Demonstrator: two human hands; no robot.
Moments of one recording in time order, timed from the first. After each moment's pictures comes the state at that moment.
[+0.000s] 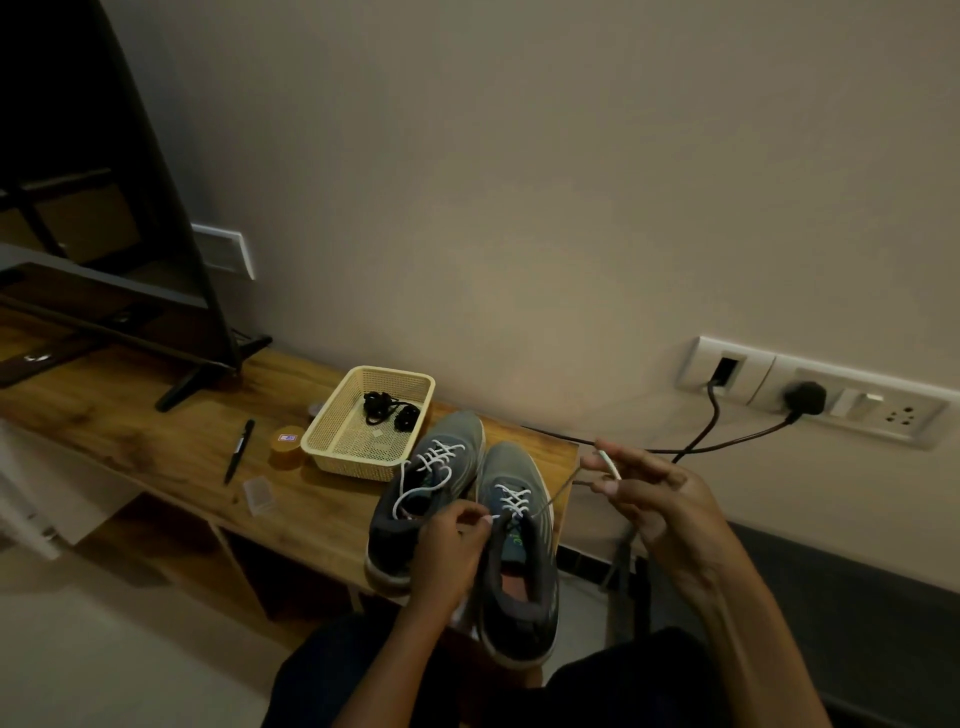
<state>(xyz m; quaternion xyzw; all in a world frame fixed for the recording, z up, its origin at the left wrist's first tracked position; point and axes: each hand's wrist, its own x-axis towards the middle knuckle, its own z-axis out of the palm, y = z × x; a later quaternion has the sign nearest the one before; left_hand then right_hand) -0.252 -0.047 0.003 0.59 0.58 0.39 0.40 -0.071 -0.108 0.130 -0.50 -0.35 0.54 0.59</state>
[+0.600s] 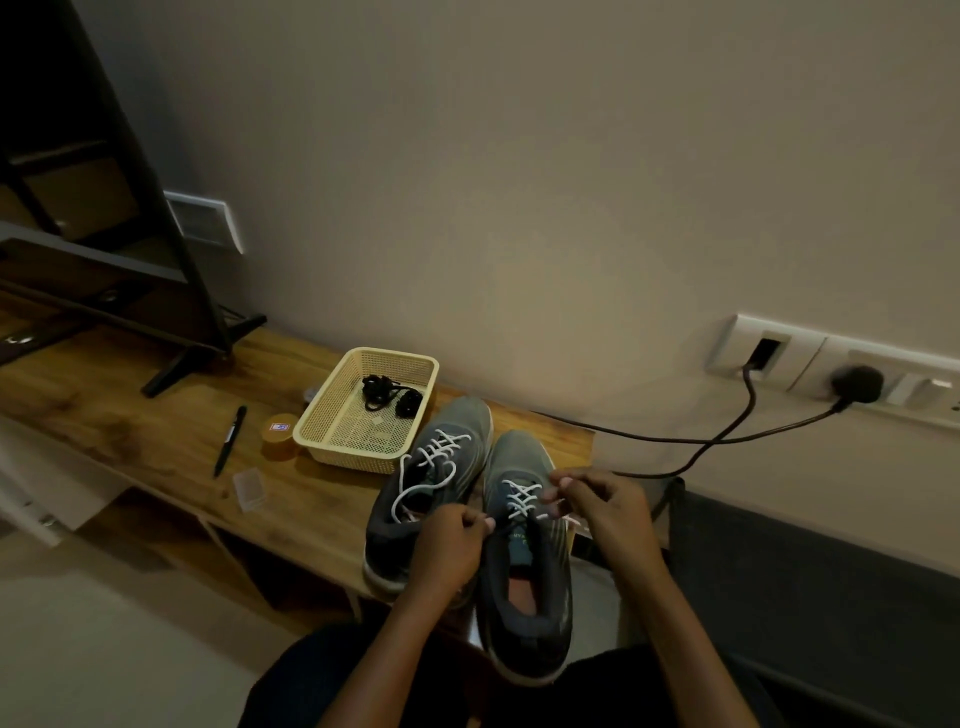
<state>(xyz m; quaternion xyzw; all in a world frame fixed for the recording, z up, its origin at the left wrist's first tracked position) -0.252 -0.016 -0.010 0.59 0.63 0.29 0.41 -0.099 -0.055 0.059 -0.61 -0.42 0.43 0.52</state>
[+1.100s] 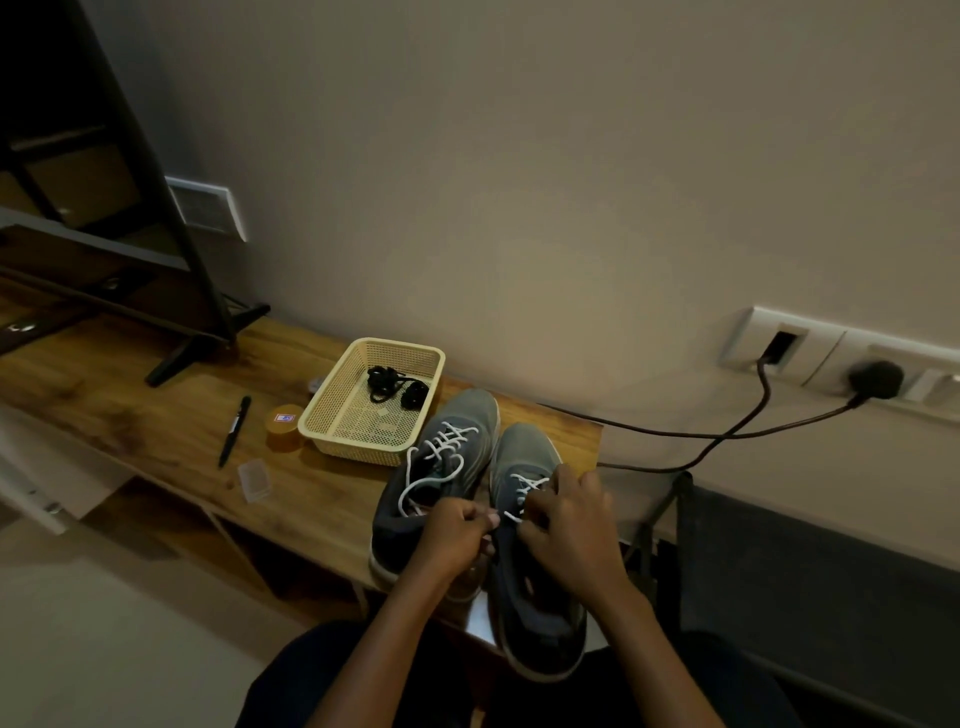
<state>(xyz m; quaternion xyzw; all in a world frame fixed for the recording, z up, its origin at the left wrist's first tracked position) -0.256 -0.008 -0.014 0.49 0.59 0.30 0.56 -0.122 -0.044 0.014 -0.69 -0.70 0.01 0.19</state>
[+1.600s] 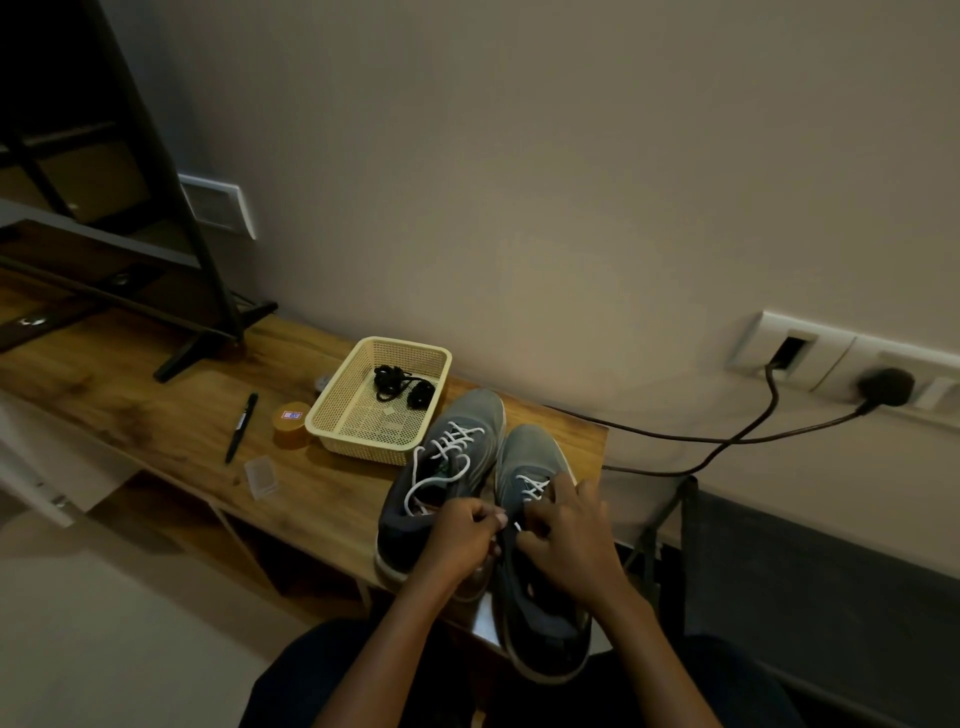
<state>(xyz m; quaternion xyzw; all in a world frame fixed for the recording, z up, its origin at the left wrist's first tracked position) -0.256 -0.011 -0.013 0.50 0.59 0.31 0.56 -0.124 -0.043 0.011 -0.67 -0.73 0.08 0.15</state>
